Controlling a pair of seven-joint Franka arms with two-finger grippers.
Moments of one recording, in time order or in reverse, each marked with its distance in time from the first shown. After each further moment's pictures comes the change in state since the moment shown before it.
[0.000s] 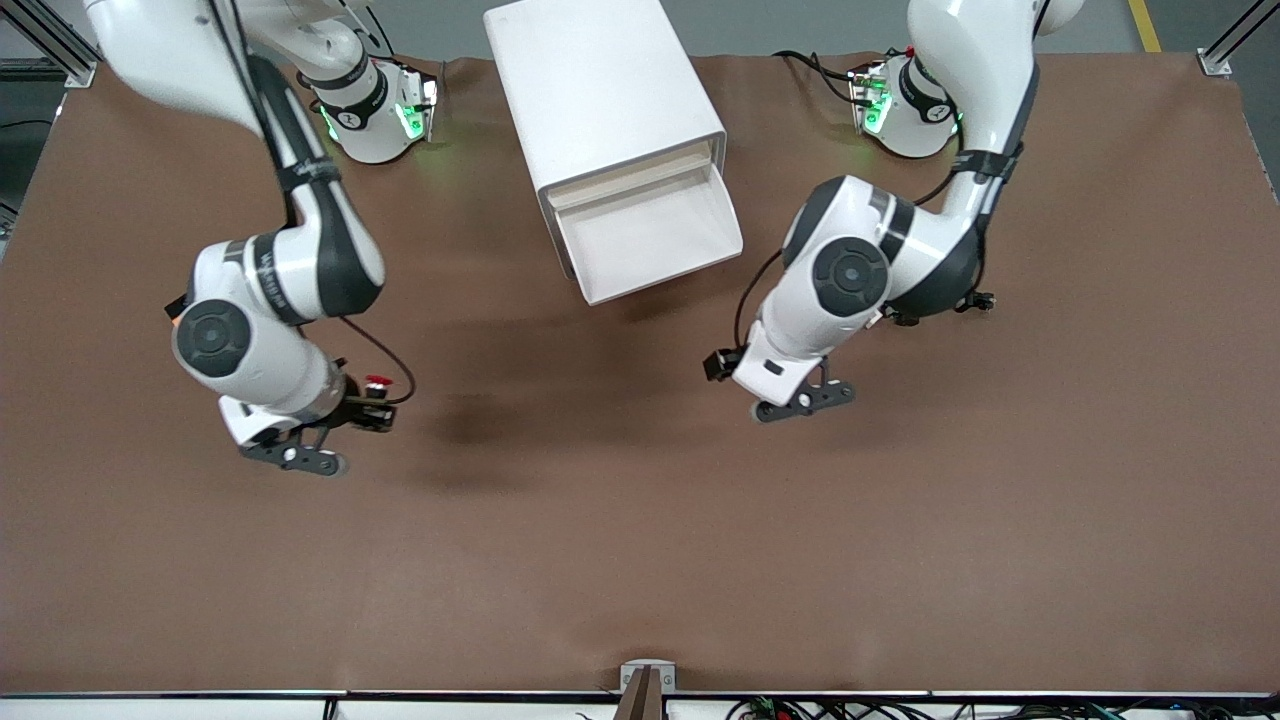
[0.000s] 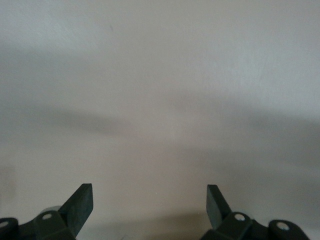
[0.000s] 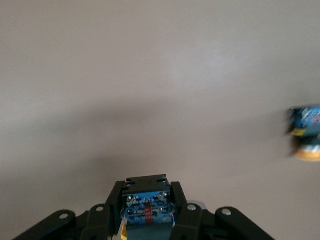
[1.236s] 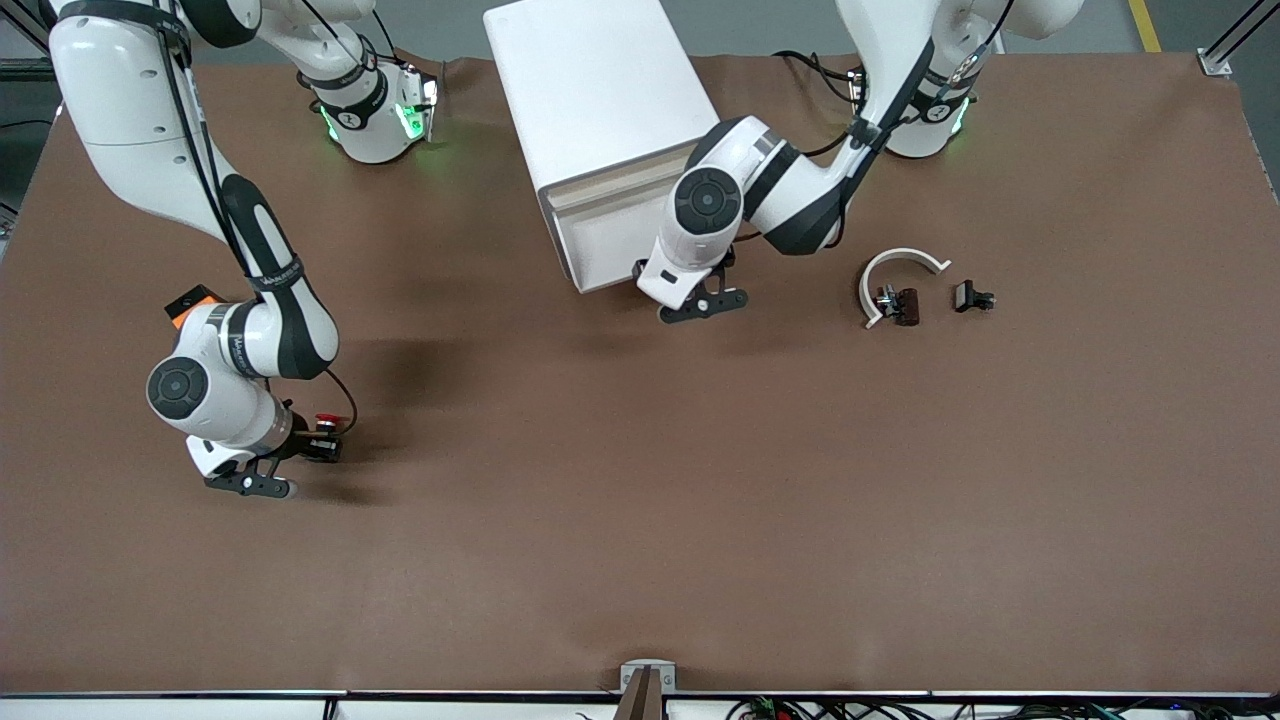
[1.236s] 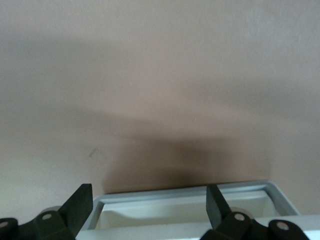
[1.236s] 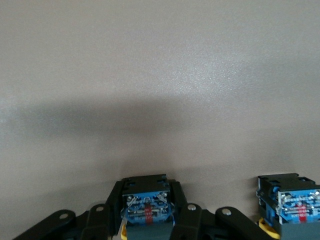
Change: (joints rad) left arm -0.107 -0.036 -0.166 -0.182 0.000 0.022 -0.232; right arm -0.161 0.212 0.006 -0.051 -0.004 0.293 -0.194
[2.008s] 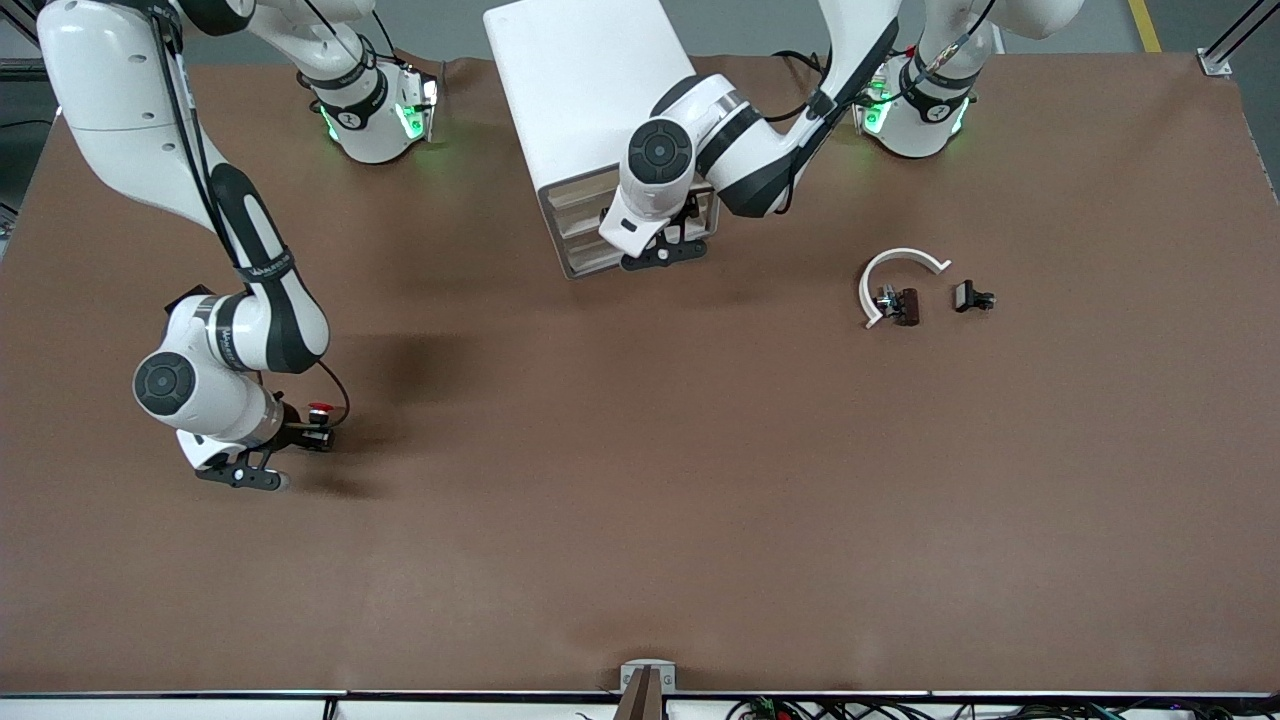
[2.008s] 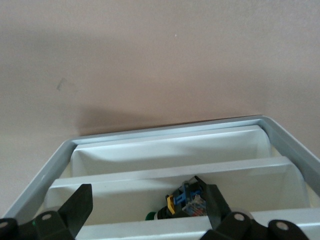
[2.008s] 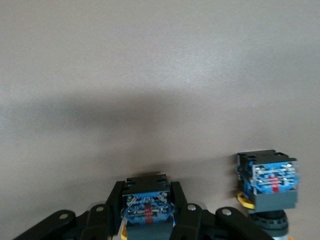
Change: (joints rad) left arm 0.000 -0.011 -0.138 -0.030 -0.035 -0.001 -0.103; right arm -0.007 -0.044 -0.012 -0.029 0.000 -0.055 0.001
